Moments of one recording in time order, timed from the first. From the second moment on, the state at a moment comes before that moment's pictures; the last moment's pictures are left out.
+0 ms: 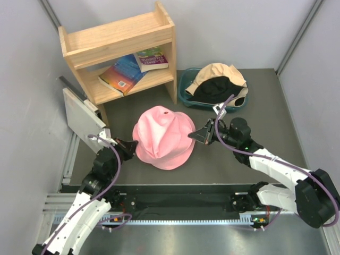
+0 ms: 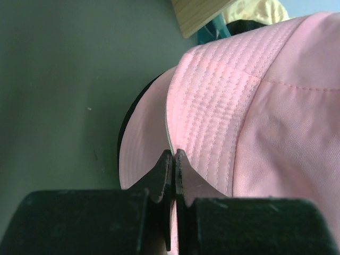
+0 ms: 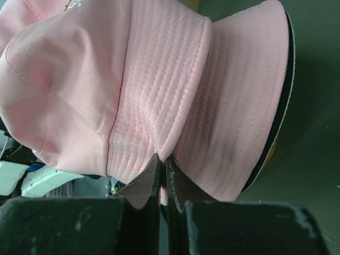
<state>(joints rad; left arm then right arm) -0.43 0.29 0.30 -0.25 -0.15 -0.81 0.54 1.11 0.51 0.44 -0.54 0.77</state>
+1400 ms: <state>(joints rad) -0.42 1.19 0.54 0.27 -0.09 -0.48 0.50 0.95 0.61 0.00 -0.27 0.61</state>
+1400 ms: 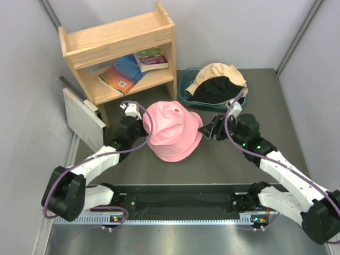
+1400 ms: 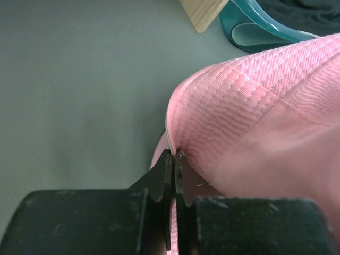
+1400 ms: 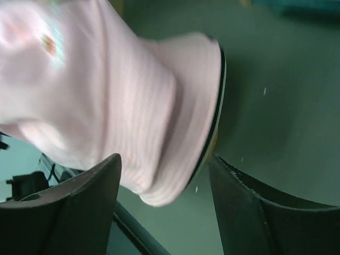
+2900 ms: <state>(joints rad) -0.40 1.31 0.57 0.48 0.03 -0.40 0.37 1.39 0.50 0.83 -0.65 1.12</state>
